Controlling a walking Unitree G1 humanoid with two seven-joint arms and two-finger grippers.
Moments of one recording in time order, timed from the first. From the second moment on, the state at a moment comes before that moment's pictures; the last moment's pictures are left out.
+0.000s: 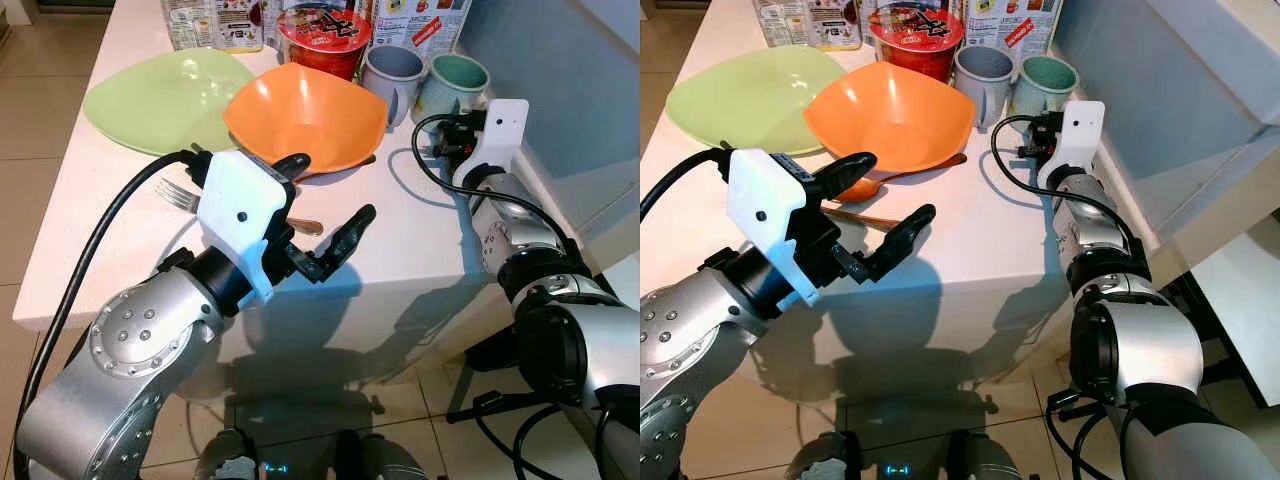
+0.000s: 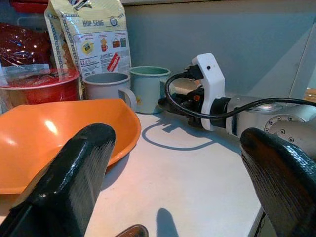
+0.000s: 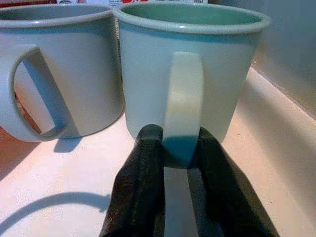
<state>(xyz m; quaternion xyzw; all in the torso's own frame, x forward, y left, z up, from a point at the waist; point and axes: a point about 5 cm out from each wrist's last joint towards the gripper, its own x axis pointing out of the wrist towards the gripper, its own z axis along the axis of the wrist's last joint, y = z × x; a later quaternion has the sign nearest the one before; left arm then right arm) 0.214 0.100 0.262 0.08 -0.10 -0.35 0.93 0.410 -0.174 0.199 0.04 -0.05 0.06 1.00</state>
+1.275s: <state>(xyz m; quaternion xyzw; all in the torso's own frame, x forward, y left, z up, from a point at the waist) 0.232 0.100 0.255 0.08 -0.13 -0.33 0.93 0.382 -0.151 0.205 -0.03 -0.17 0.11 0.98</state>
